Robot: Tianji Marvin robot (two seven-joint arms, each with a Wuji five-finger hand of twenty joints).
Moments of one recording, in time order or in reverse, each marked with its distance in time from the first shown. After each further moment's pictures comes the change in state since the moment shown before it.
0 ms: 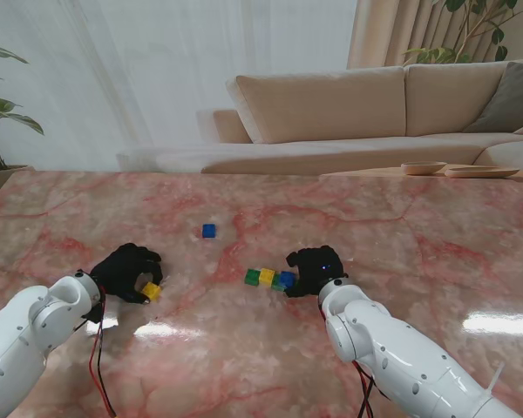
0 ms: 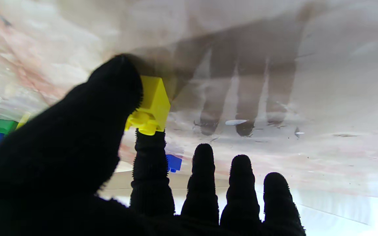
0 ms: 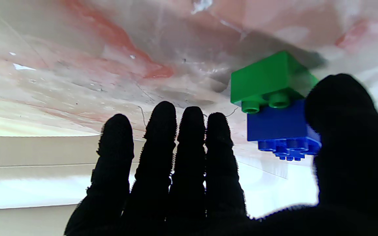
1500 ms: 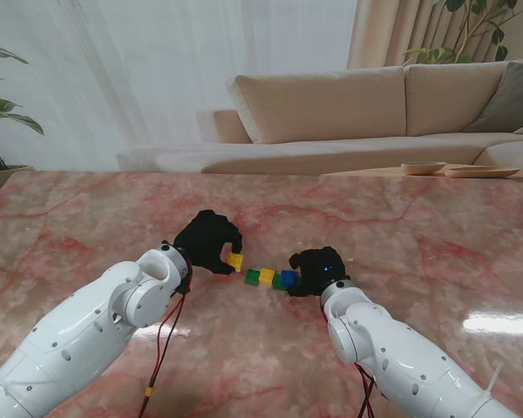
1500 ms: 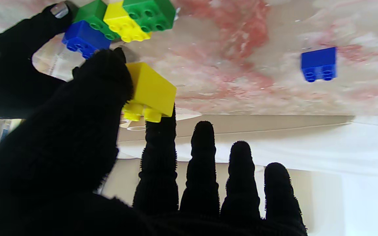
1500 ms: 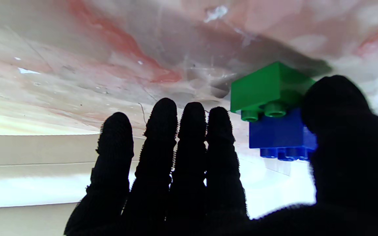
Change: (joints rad) left arm -0.157 -0.067 0.389 -0.279 -0.110 0.379 0.038; right arm -0.002 -0.005 0.000 0.034 0.007 -0.006 -0.056; left_hand 0.012 0.032 -0.152 -0.014 0.146 0.135 -0.004 -0.264 0.224 -0.003 0.046 0.043 0.121 0.000 0.055 0.017 0.020 0.019 0.215 -0.115; right_hand 0.011 0.017 -0.001 0.000 0.061 -0.017 0.023 -0.006 0.061 -0.005 -0.010 0.000 0.046 0.000 0.001 0.000 0.025 0.007 0.000 0.000
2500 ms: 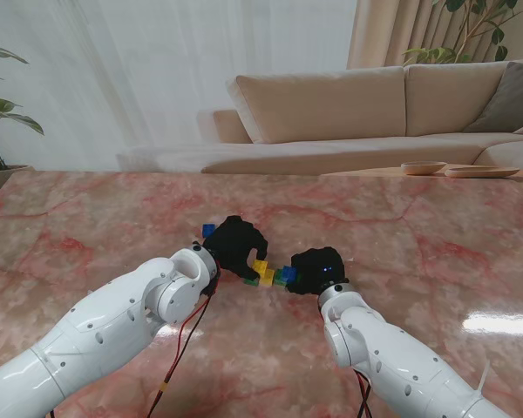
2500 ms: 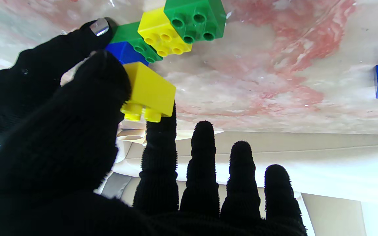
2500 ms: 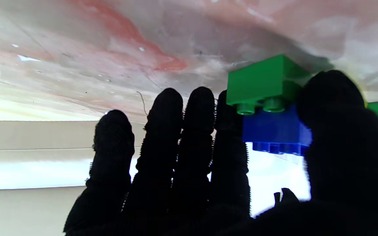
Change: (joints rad) left arm -0.158 -0.059 0.226 0.125 -0.088 0.057 0.022; right arm 0.012 -0.025 -0.034 0.057 0.016 0.055 -0.126; left_hand 0.000 0.021 -0.033 0.000 0.001 0.007 -0.010 0.019 0.000 0.000 -0.001 0.010 0.000 0.007 0.000 0.004 -0.007 0.000 -0.034 0.000; right_hand 0.050 -0.007 -0.031 -0.027 0.169 -0.123 0.274 0.064 0.210 -0.044 0.084 0.076 0.190 -0.020 0.115 0.047 0.136 0.001 0.151 -0.033
